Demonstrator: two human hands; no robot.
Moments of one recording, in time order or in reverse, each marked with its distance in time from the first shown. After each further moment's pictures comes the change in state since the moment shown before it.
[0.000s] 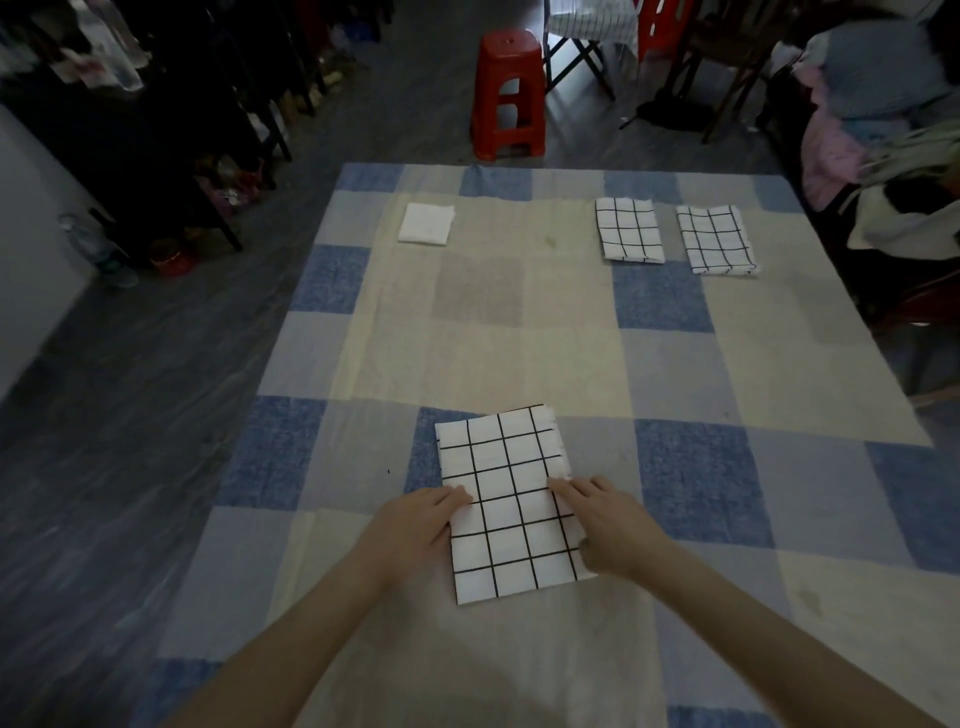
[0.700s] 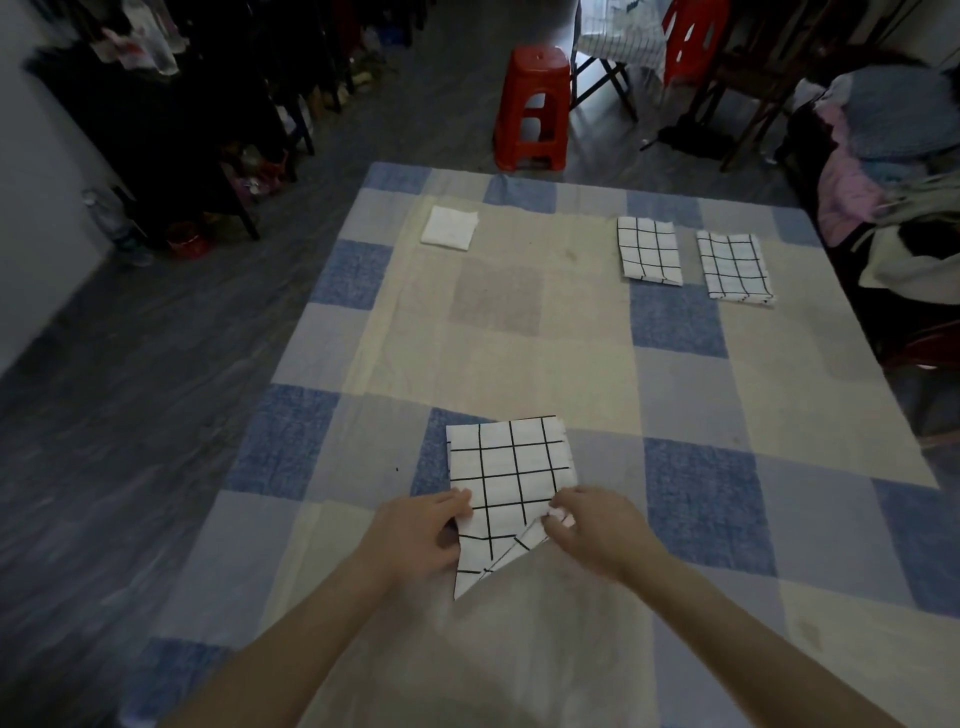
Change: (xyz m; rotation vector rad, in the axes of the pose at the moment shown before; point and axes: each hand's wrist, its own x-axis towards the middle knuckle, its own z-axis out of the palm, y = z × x) left_hand -0.002 -0.004 0.005 -0.119 -0.128 -0.200; right_hand 0.009 -0.019 -0.010 0.136 0.155 0.071
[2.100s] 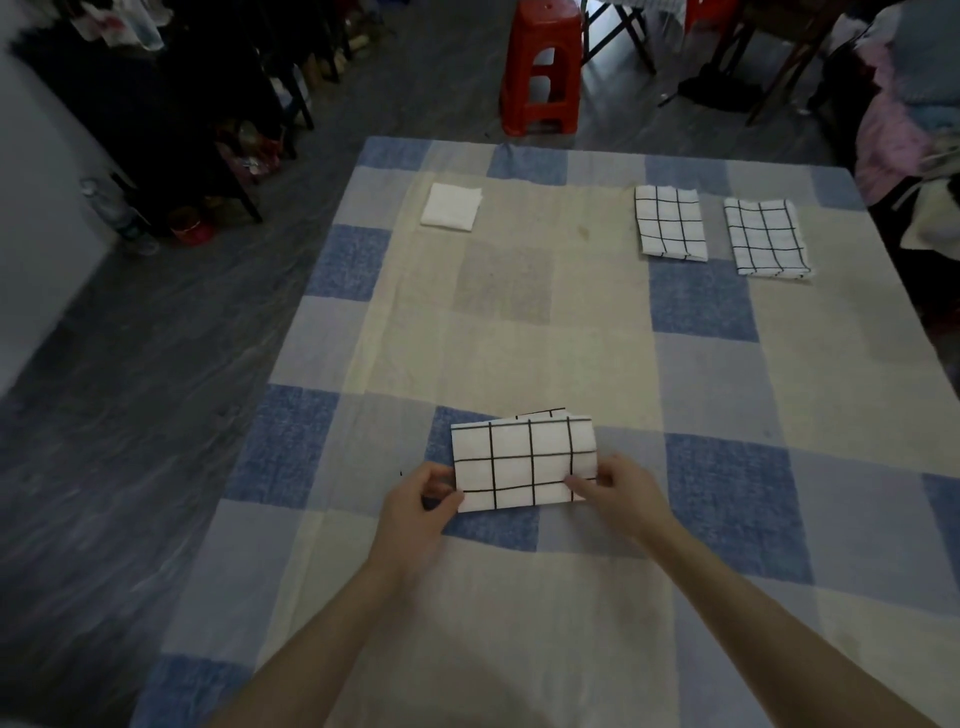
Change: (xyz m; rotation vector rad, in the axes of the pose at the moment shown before) left_hand 0.014 0.020 -0.010 -0.806 0.323 -0.451; right_hand 0.047 0.030 0.006 0.517 0.069 0.245
